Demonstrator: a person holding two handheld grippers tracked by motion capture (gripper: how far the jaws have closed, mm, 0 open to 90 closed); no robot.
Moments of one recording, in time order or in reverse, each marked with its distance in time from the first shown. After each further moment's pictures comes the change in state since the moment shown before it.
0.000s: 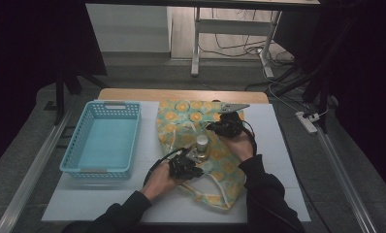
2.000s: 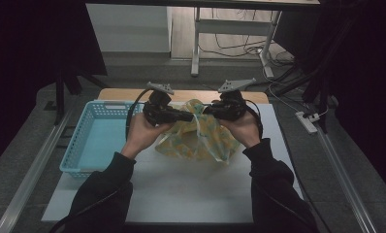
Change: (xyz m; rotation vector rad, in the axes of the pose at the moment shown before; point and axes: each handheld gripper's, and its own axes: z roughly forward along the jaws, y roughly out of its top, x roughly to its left) left arm 0.059 0.071 -0.182 -0.364 -0.078 -0.201; right arm 0.030 0.086 -0.055 -0.057 0.106 -0.081
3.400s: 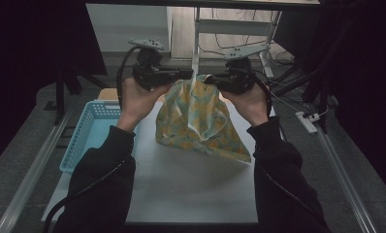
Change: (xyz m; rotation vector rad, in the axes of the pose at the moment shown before) left arm -0.021 0.073 -0.056 -0.176 0.139 0.081; right arm 0.009 0.079 -0.043 -0.087 -0.103 -0.081
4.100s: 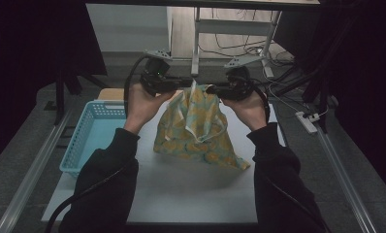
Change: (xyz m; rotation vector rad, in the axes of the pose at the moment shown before) left arm 0.017 -0.018 0.027 0.074 0.075 -0.001; right arm -0.017 -0.034 0.017 0.066 -0.014 0.081
